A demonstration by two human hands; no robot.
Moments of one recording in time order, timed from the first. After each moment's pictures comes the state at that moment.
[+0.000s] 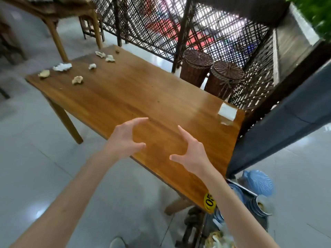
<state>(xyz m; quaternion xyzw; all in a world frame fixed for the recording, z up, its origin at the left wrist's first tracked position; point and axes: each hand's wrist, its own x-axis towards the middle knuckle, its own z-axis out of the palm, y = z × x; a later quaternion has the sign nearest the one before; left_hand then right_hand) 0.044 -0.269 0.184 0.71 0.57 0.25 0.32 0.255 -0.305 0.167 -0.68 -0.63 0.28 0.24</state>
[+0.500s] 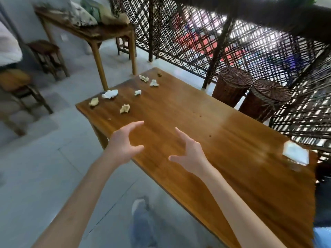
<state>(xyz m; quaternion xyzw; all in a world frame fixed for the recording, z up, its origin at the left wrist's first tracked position) -0.180 -0.089 0.180 0.66 0.65 0.28 0.26 0.035 -0.085 0.159 -0.61 -0.69 0.30 0.24</state>
